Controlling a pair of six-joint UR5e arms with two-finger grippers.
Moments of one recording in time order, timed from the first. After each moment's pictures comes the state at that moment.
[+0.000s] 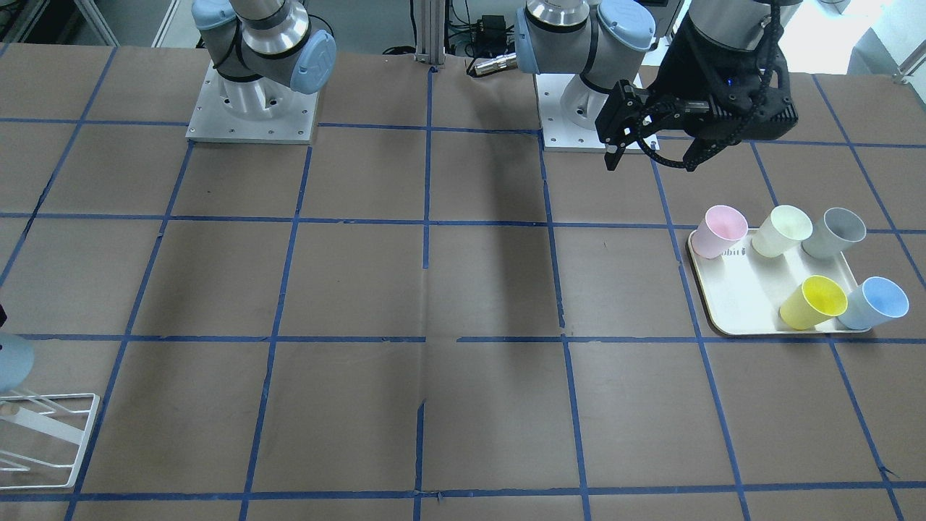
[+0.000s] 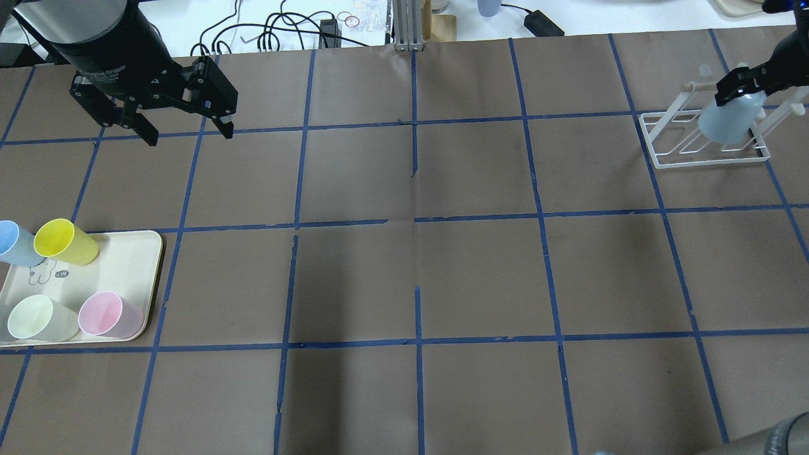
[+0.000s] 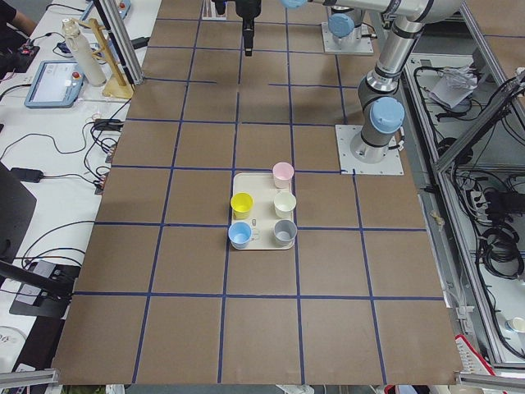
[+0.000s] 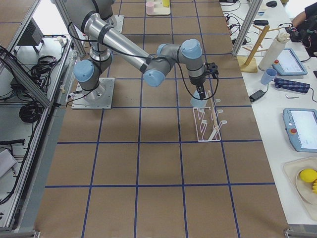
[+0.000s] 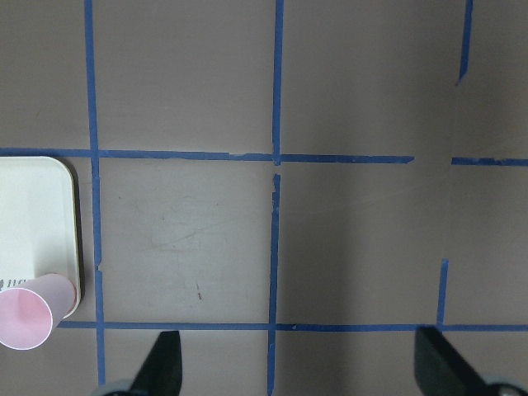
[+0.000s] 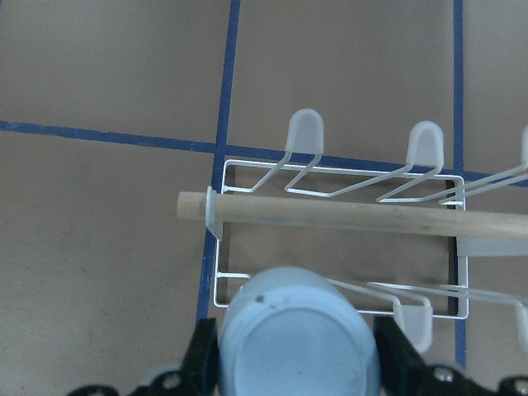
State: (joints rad) left arm -1.54 -1.56 -1.46 -1.68 1.54 0.00; right arm 1.07 -1.30 1.67 -2.27 -1.44 -0.59
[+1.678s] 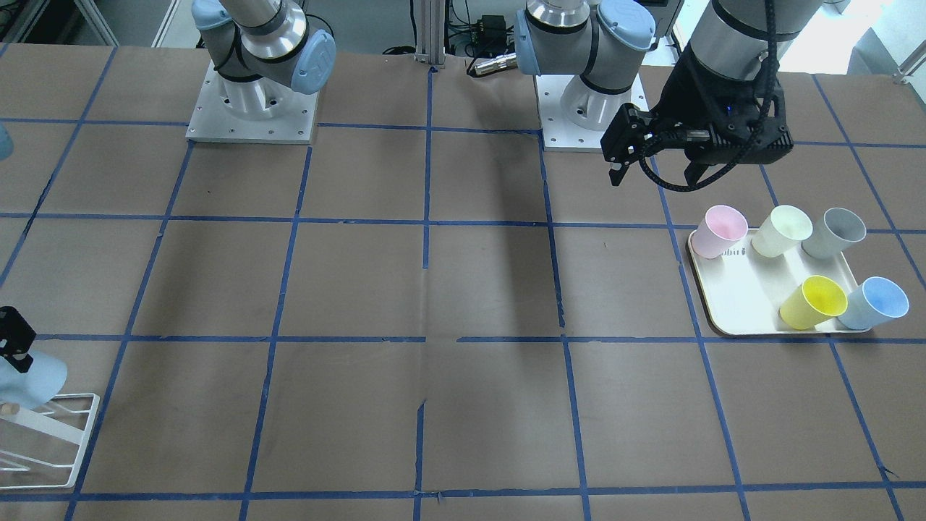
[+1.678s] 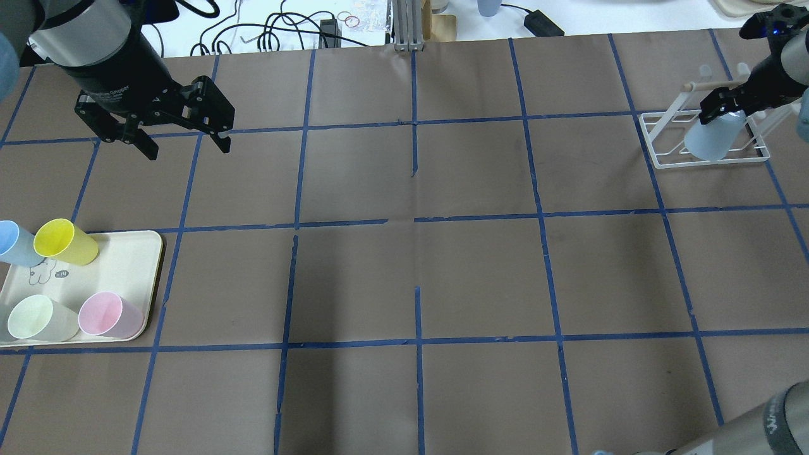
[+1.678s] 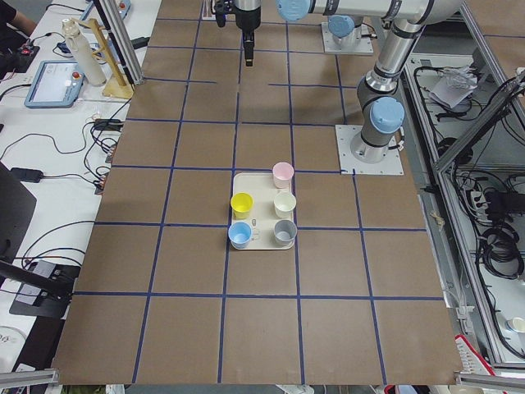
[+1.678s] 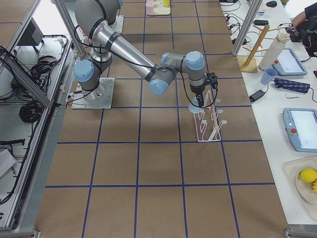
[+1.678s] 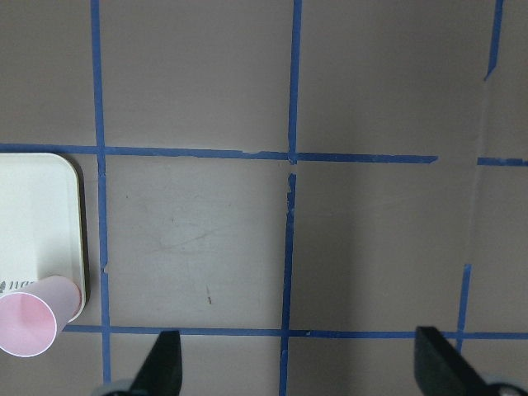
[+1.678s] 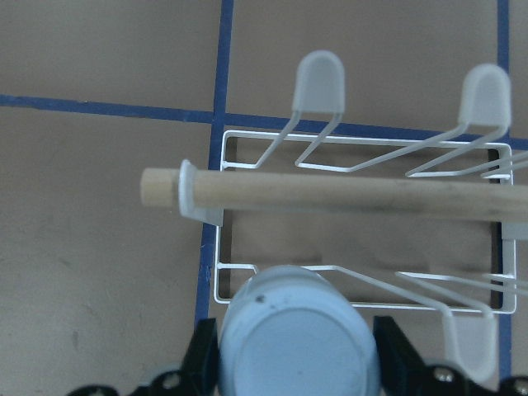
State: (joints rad) left arm -1.51 -1.56 -1.52 -1.63 1.55 0.02; right arm 1.07 -1.22 1.68 -2.27 -1.45 -0.57
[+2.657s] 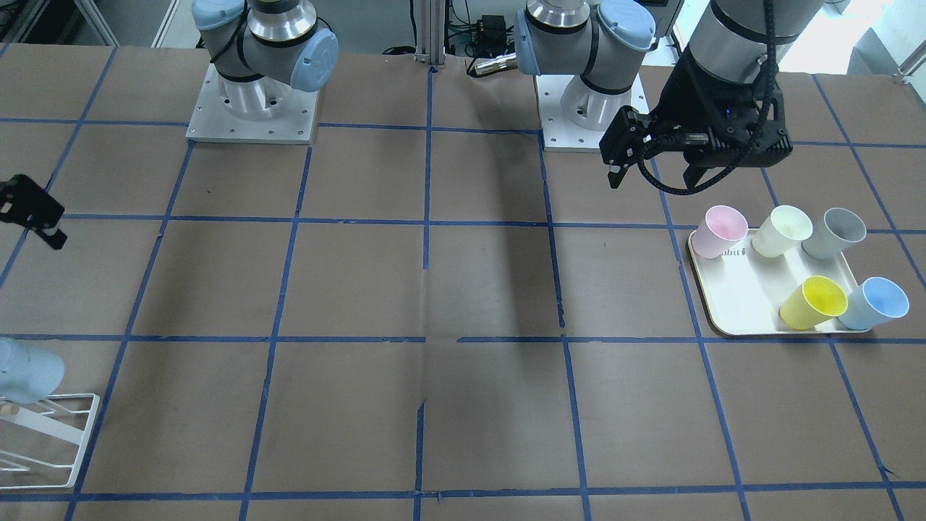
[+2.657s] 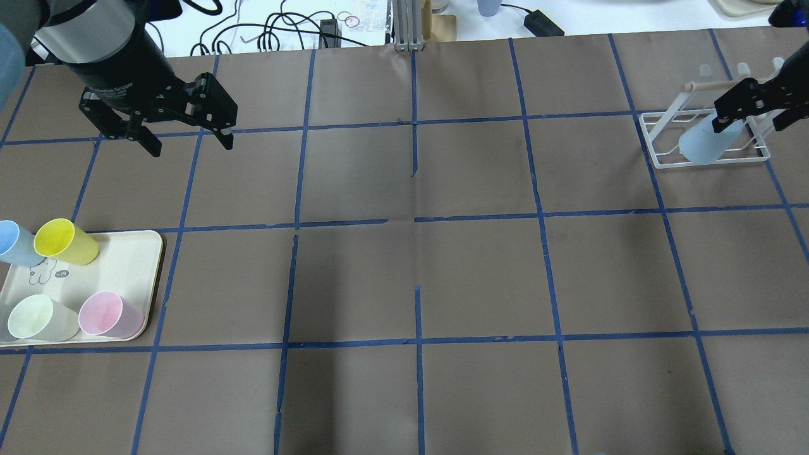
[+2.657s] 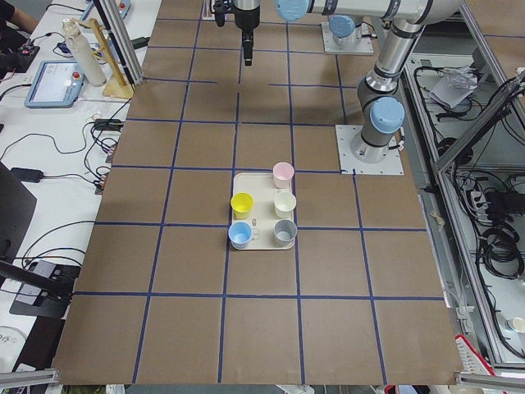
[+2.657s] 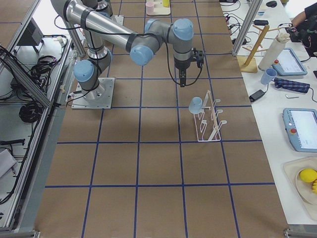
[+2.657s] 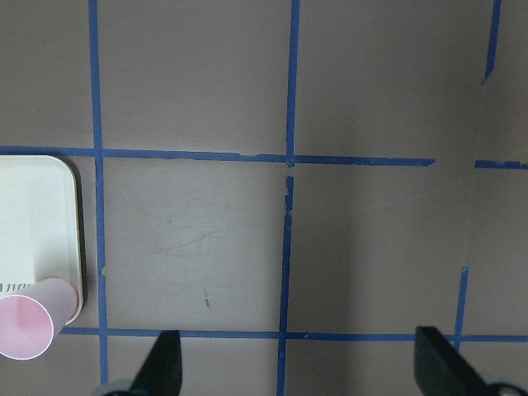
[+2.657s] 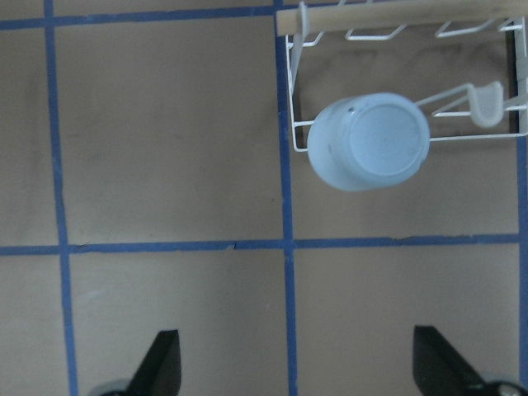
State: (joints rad) left arm -1.52 -1.56 -1.52 -1.63 1.55 0.01; right arm 1.12 -1.55 1.68 -1.77 -1.48 -0.40
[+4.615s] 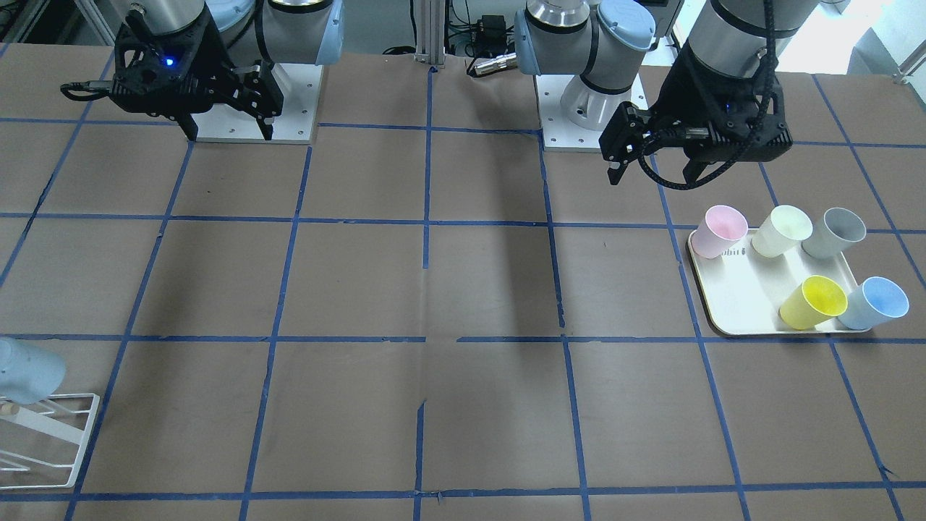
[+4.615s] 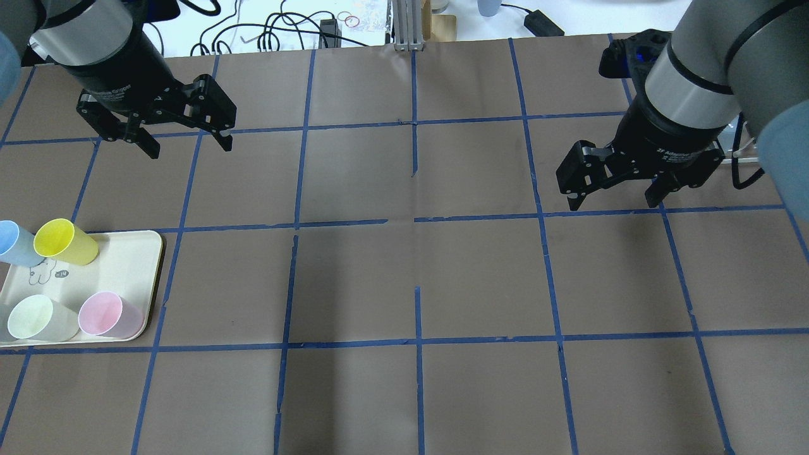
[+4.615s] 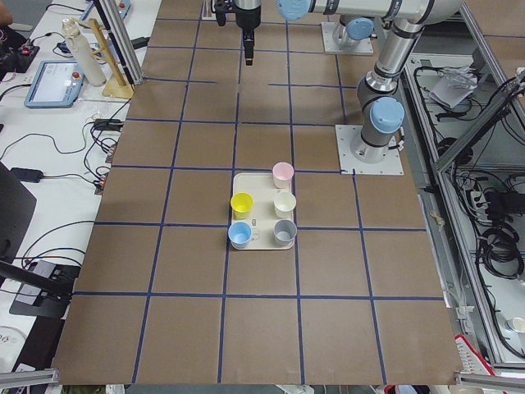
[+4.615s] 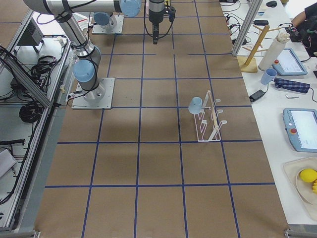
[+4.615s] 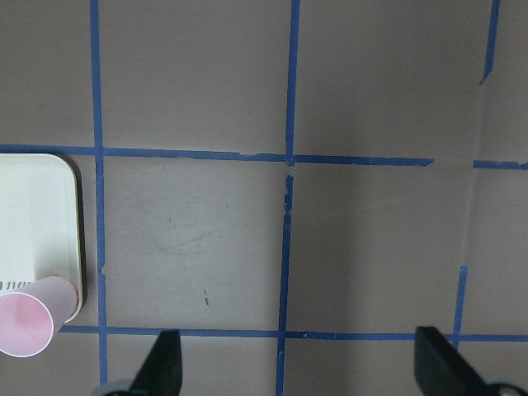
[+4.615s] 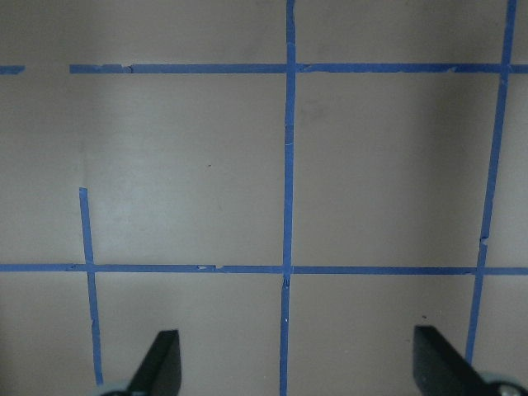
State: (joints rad) left arm -1.52 -1.56 -1.52 -1.63 1.55 0.01; right arm 1.56 -1.74 1.73 -1.51 -1.55 -0.02
